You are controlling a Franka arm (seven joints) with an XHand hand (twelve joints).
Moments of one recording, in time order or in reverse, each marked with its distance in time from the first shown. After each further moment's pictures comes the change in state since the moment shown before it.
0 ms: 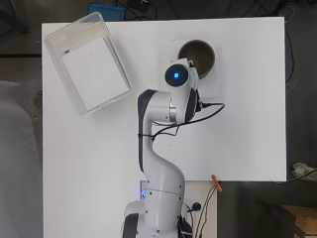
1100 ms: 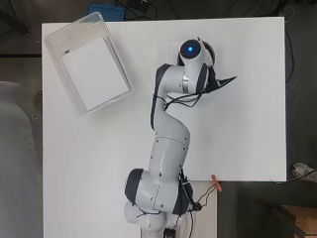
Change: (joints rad) arm -0.153 0.429 0.033 0.199 -0.011 0.196 -0.231
